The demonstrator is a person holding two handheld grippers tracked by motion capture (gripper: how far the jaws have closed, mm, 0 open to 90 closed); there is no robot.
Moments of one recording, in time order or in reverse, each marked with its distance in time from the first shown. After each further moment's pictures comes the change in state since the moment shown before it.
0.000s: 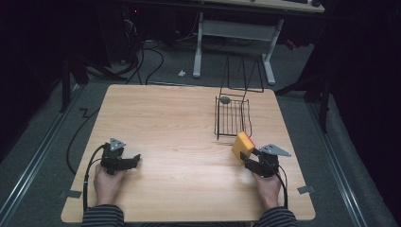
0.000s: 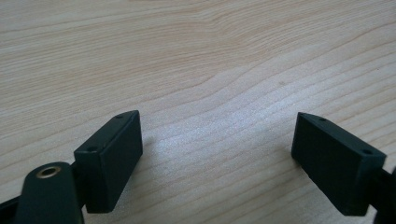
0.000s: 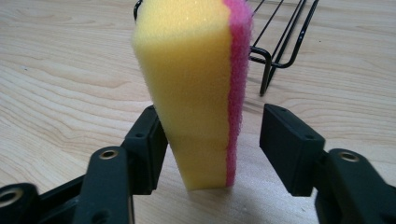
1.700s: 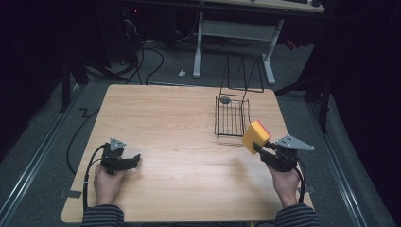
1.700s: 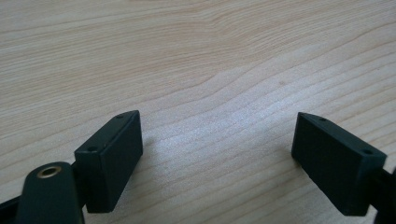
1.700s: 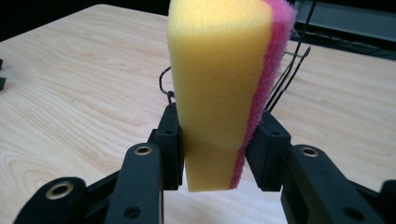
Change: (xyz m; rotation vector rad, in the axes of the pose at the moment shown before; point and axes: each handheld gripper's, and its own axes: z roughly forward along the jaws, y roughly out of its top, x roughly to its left) left arm 0.000 0.000 0.000 0.001 0.001 0.001; right arm -0.009 0.051 -0.059 -0.092 0.052 -0.118
